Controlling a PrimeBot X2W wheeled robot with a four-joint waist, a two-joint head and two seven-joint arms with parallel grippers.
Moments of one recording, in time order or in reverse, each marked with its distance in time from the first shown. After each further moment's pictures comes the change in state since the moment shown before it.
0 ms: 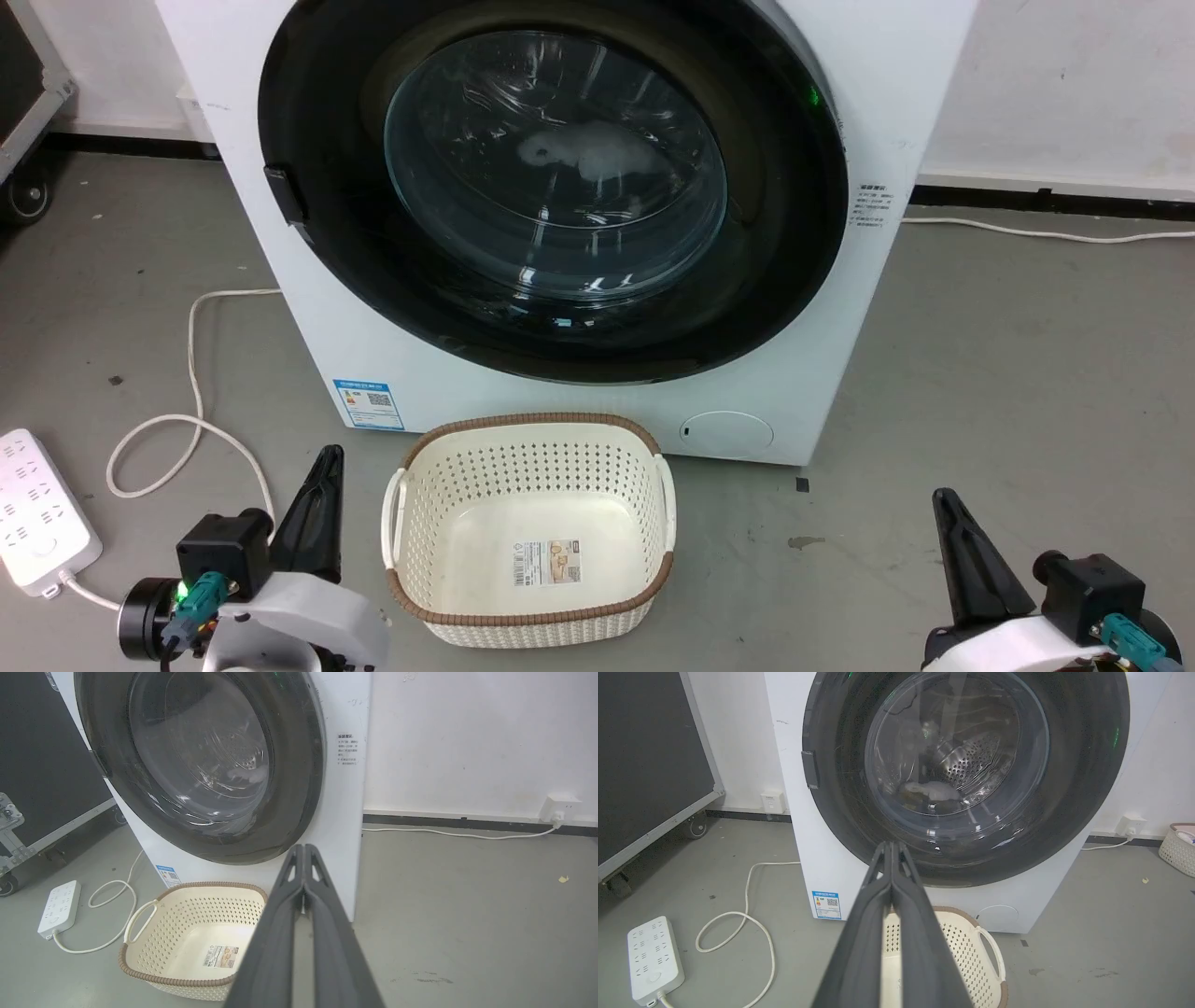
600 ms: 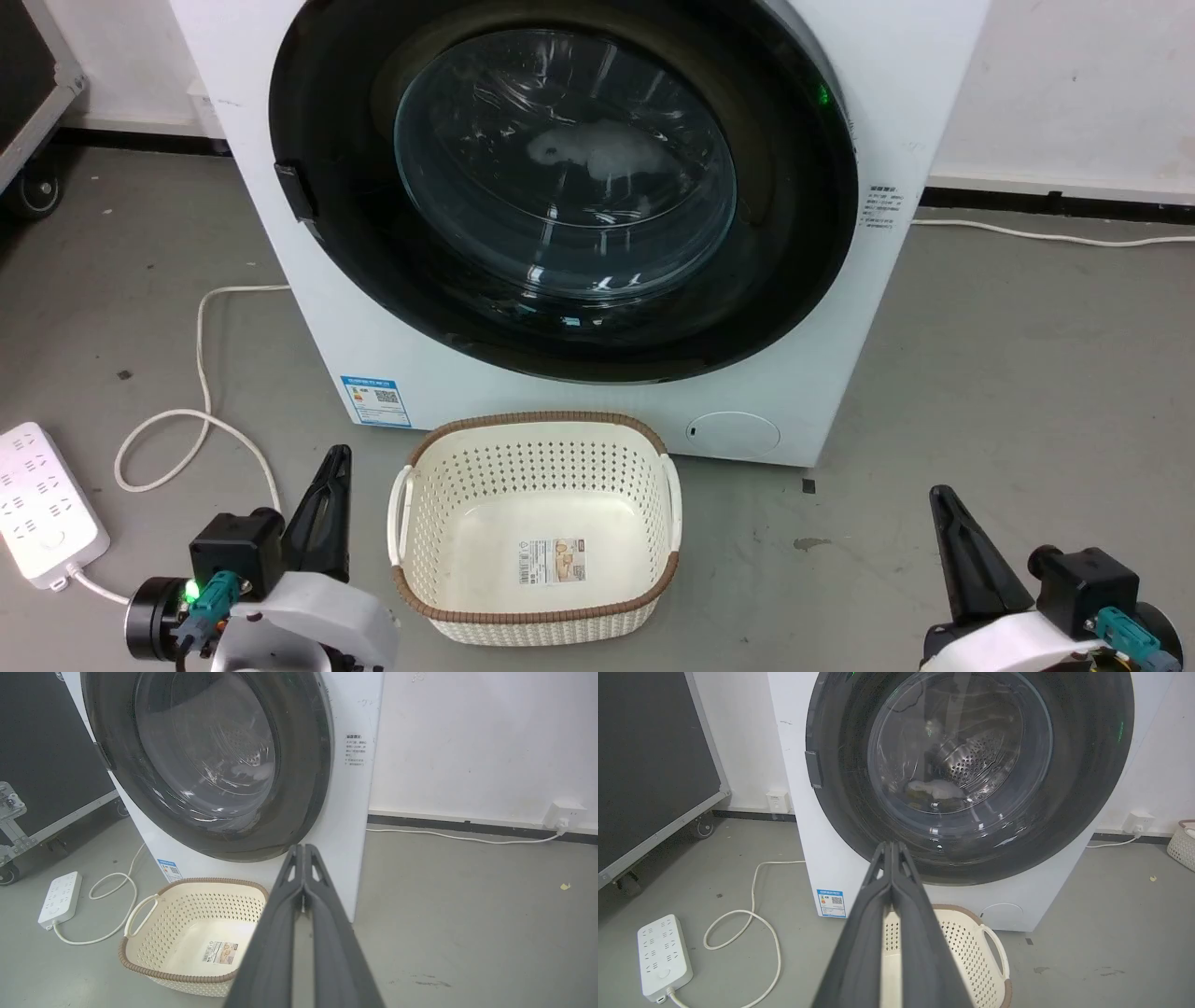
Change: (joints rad) left arm 0.008 -0.036 0.024 -0.020 0.054 -0.007 0.026; right arm -0.001 0.000 0.001 -0.019 -0.022 0.000 0.026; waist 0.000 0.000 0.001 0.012
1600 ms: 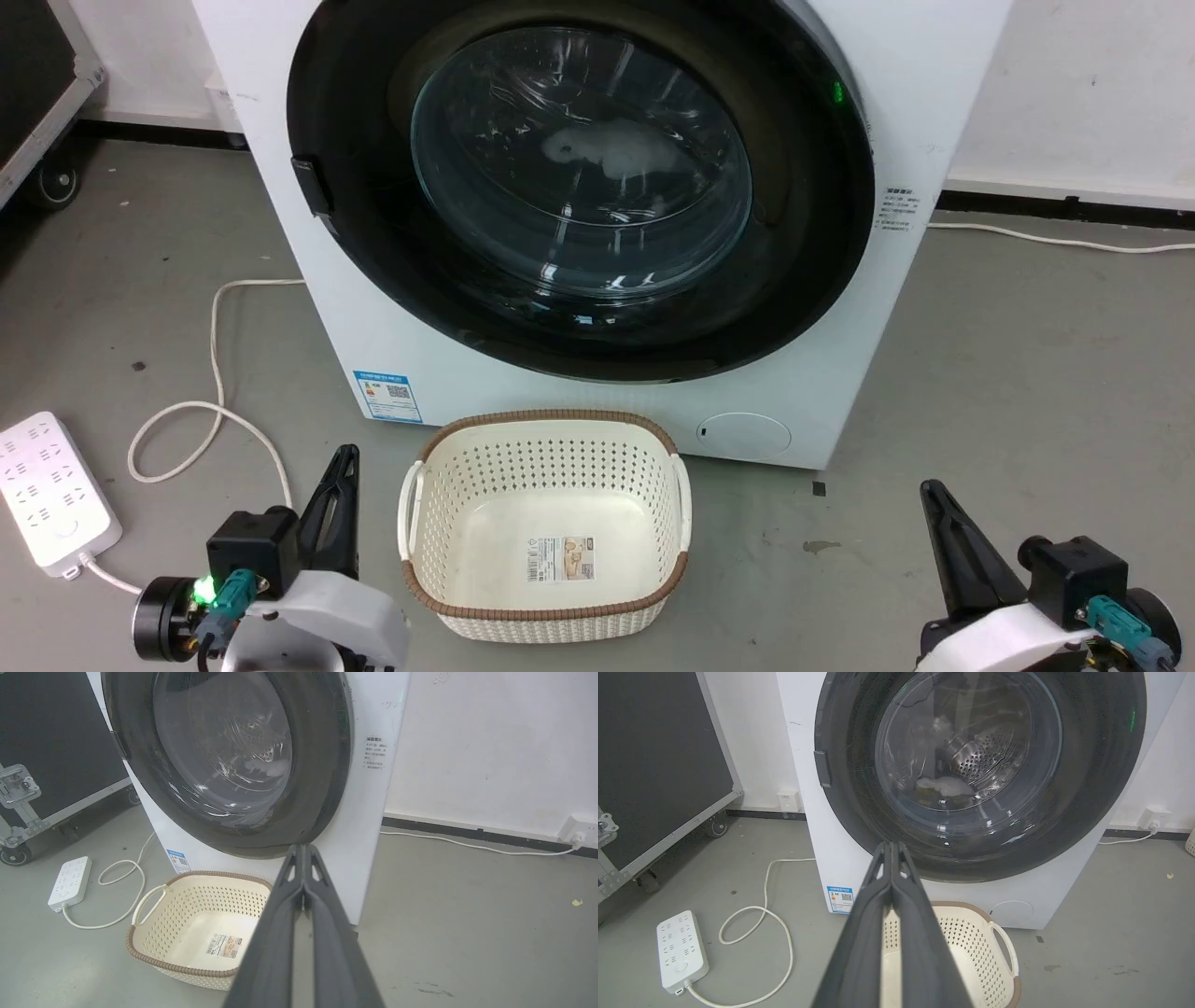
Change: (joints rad) left arm 0.012 -0.060 0.045 -0.032 0.095 -0.010 0.044; right arm -0.004 0.000 0.003 -0.031 -0.032 0.000 0.045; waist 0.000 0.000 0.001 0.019
